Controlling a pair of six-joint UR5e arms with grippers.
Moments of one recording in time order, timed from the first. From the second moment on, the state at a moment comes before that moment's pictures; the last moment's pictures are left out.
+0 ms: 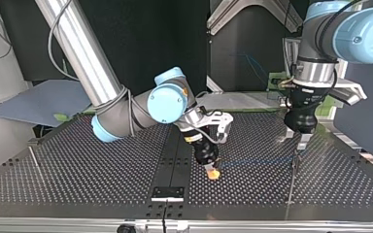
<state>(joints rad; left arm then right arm) 0.05 -1.36 -1.80 -3.13 -1.46 -1.69 2.39 -0.78 0.65 0.04 1.54 1.84</state>
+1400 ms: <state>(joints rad) -0.10 -1.50 -1.64 -3.15 -1.56 -1.64 2.40 -0.78 0.65 0.04 1.54 1.84</state>
